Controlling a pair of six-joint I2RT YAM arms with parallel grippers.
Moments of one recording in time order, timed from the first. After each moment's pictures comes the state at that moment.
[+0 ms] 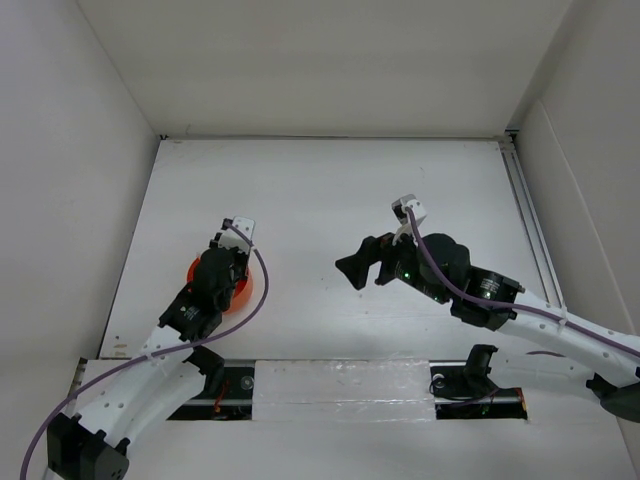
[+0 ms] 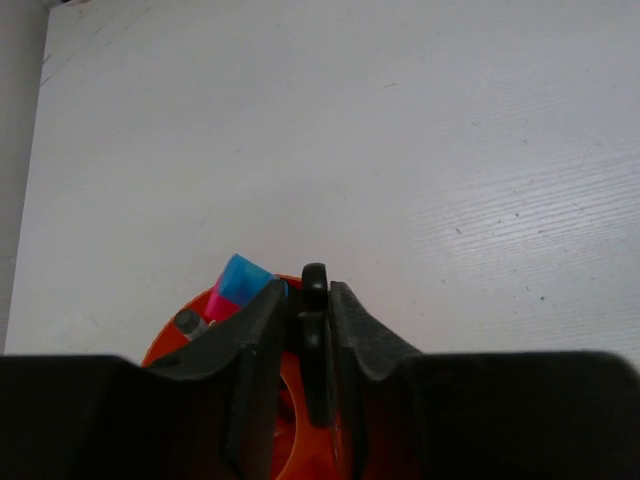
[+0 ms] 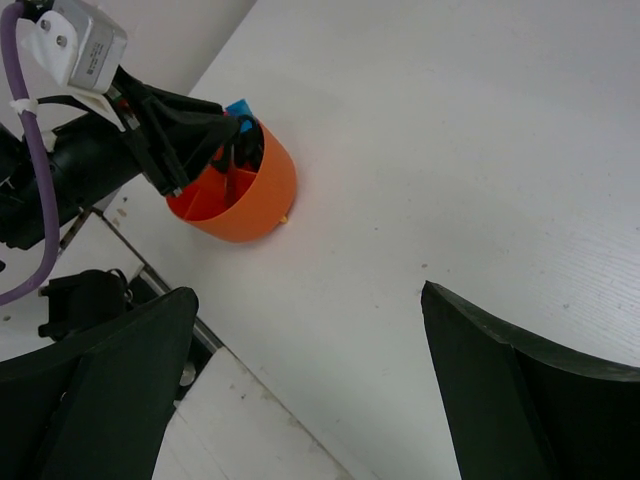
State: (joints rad) left arm -0.51 0.64 0.46 -0.18 -0.40 0.09; right arm 1.05 0.93 0.92 -0.23 0.24 0.51
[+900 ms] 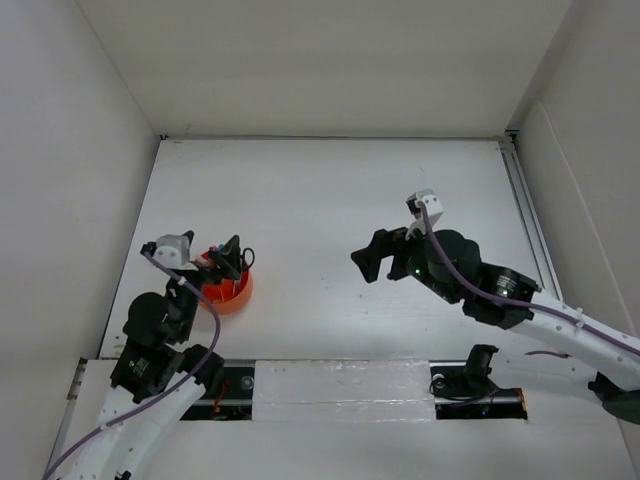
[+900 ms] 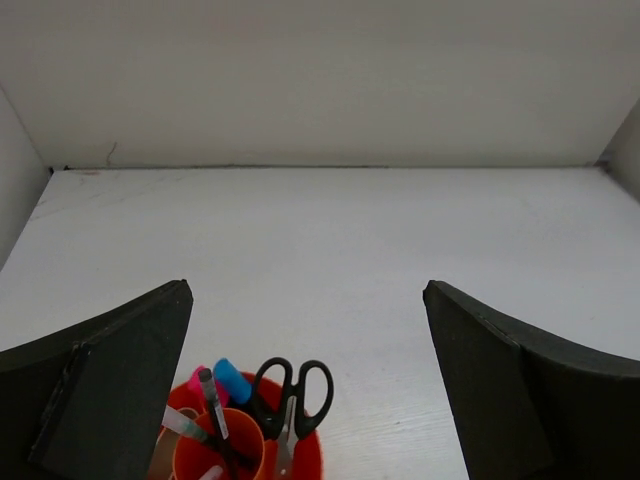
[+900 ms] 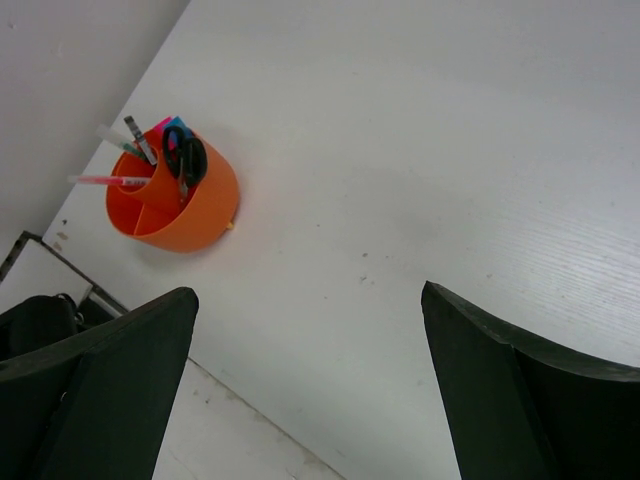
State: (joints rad) left arm -0.51 0.23 0.57 -0.22 -0.31 -0.05; right arm 1.05 0.93 1.01 -0.40 0.37 0.51
